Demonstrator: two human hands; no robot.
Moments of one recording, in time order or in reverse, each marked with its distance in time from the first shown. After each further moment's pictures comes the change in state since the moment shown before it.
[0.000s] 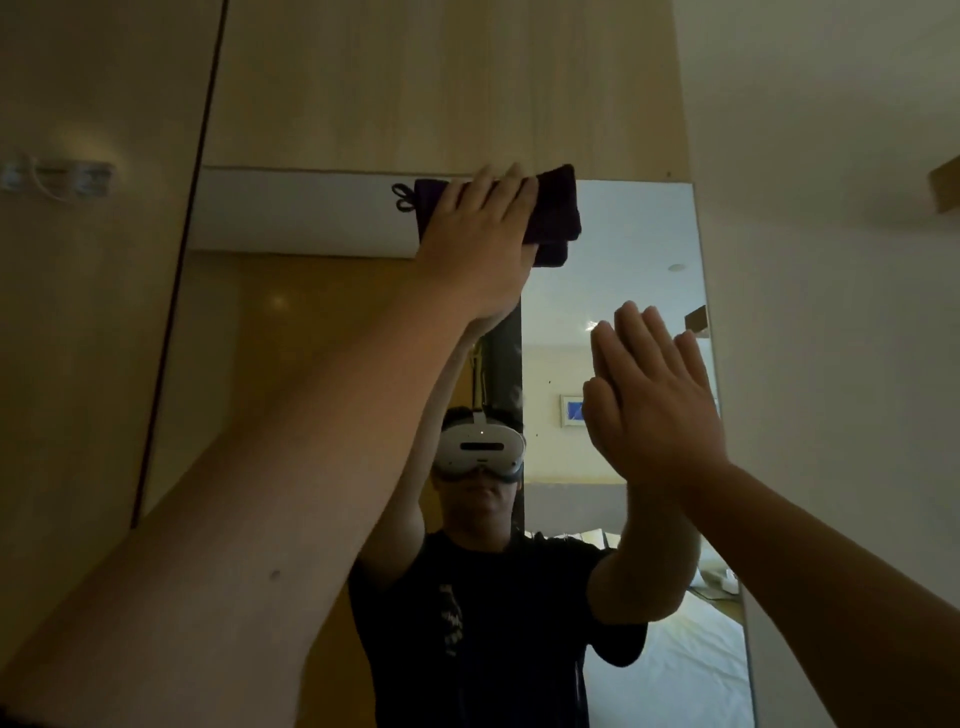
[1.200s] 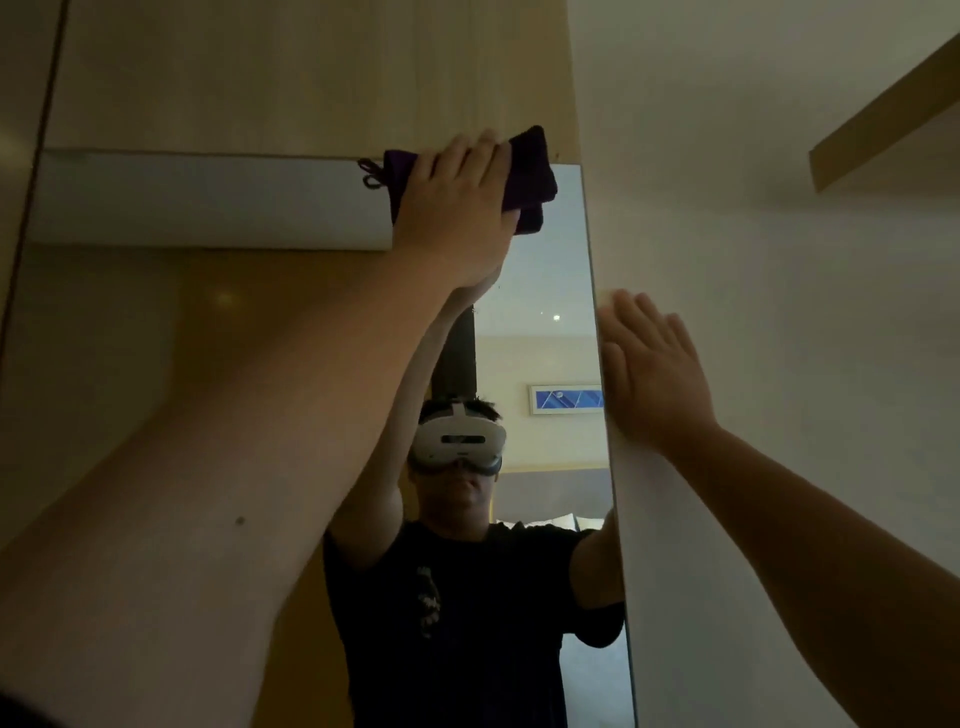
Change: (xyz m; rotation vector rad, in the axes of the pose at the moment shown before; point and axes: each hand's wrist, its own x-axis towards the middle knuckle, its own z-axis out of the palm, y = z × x) left_hand 0.054 0.078 0.006 0.018 0.045 -0.018; right_hand -0.002 0.118 -0.004 0.087 -0.036 0.081
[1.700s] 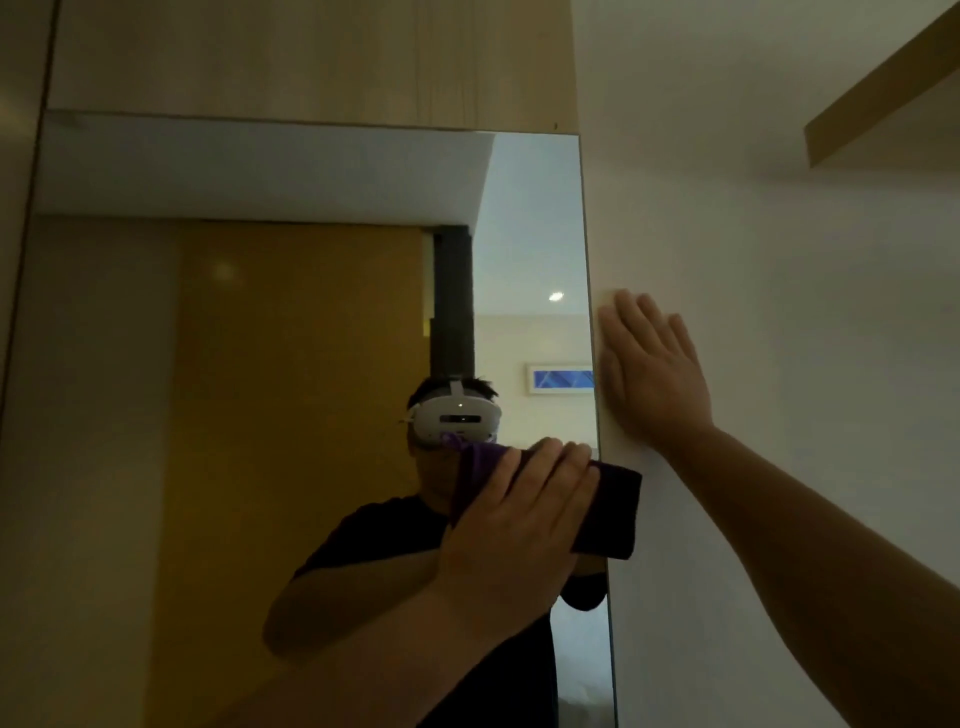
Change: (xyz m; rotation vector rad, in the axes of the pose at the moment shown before) left_hand -0.269 0.138 -0.013 -0.160 -0.199 0.303; right_hand -0.030 0.010 0.002 -0.091 -0.045 -0.023
